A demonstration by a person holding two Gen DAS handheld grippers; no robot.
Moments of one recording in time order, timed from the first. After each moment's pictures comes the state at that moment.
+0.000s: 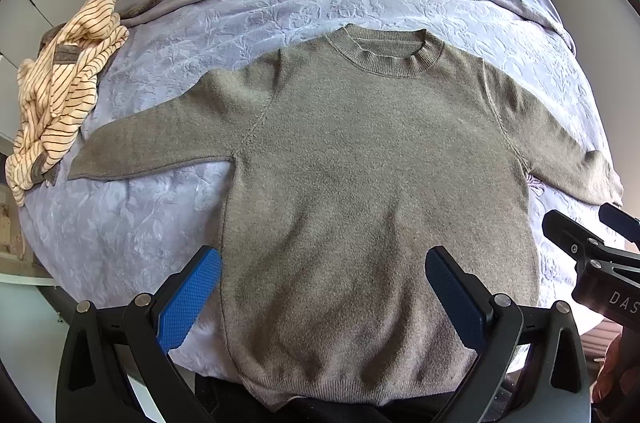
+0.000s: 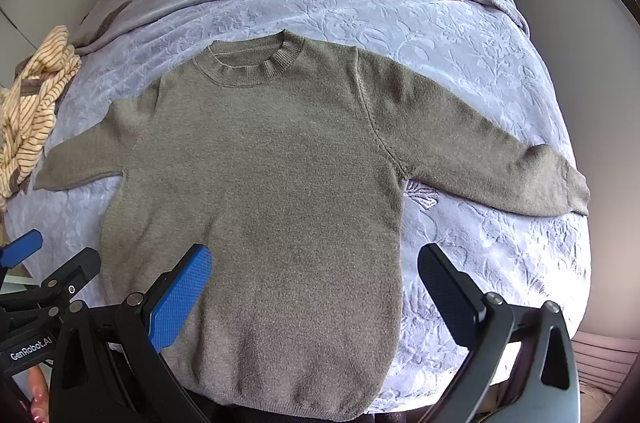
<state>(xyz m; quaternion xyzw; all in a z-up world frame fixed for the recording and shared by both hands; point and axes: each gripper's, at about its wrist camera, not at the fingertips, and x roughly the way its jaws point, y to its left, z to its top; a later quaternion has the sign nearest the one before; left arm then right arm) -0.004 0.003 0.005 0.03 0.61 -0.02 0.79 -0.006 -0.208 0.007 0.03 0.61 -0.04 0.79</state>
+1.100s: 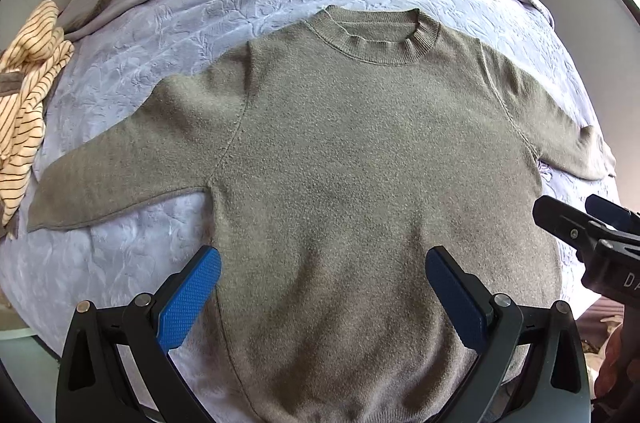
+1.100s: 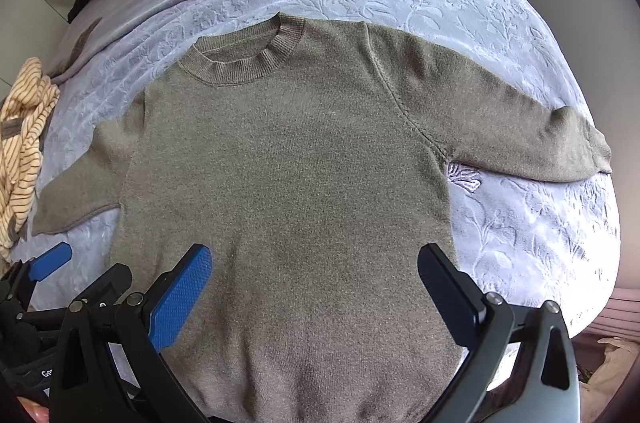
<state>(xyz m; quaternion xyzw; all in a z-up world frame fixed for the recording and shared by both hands) 0.045 0.032 -0.049 0.04 0.62 -0.11 0.77 0.022 -0.177 -0.031 0.10 0.62 -0.08 0.77</state>
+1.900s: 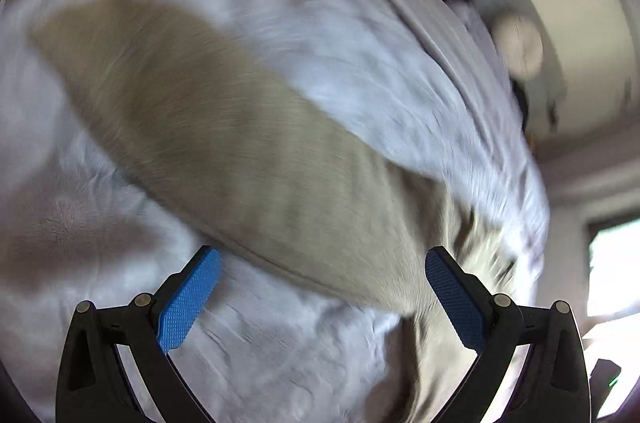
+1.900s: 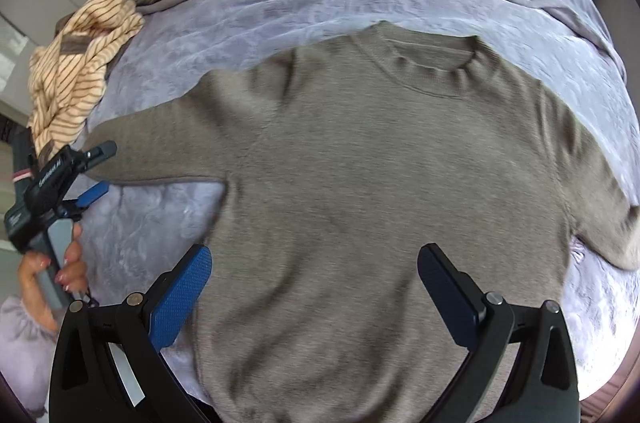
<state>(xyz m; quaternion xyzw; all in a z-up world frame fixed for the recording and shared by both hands) 0.084 0.375 -0.165 -0.41 0.50 0.00 0.76 0.062 -0.020 -0.051 0.03 0.62 0.07 0.78</state>
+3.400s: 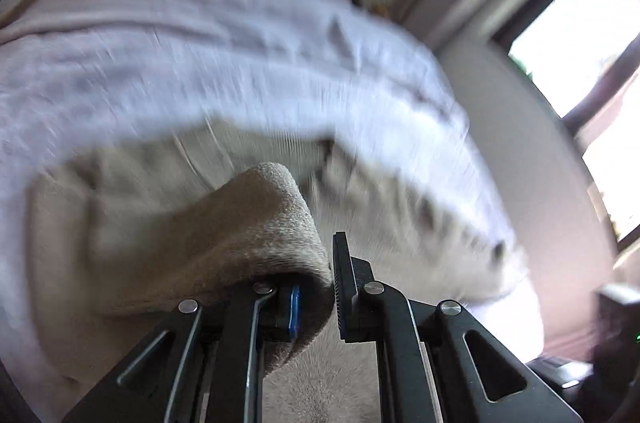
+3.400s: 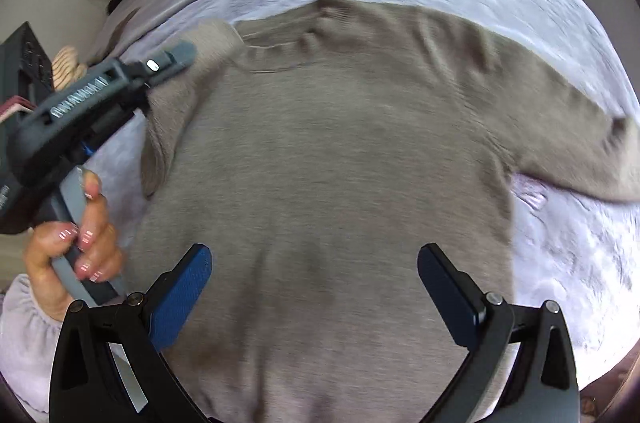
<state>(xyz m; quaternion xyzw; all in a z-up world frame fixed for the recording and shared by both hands) 0.151 -0.023 -0.104 -0.12 0.50 -0.27 0.81 0.023 -0.186 -0.071 0.14 0.62 0.00 0.77</state>
